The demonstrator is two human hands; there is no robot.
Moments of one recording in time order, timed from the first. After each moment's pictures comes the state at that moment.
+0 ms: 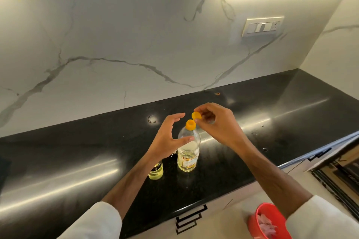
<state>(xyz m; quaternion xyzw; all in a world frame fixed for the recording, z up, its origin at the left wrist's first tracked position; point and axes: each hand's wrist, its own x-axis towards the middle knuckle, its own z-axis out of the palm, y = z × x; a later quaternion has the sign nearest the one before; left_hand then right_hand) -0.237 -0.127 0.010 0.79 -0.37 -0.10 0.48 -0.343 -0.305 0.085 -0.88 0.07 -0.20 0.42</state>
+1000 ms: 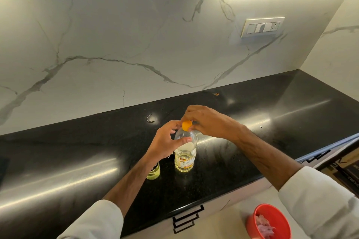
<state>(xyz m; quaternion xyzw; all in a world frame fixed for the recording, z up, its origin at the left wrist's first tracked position) -0.238 -0.143 0.003 0.81 -0.33 -0.13 0.47 -0.304 -0.322 0.097 -0.98 -0.11 0.02 0.16</state>
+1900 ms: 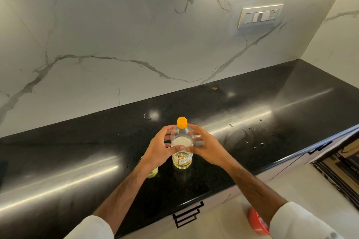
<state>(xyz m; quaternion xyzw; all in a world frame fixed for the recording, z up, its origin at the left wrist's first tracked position) -0.243 -0.133 -0.031 0.79 -0.29 -0.20 0.50 -0.352 -0.319 -0.014 -0.84 0.10 0.00 0.54</state>
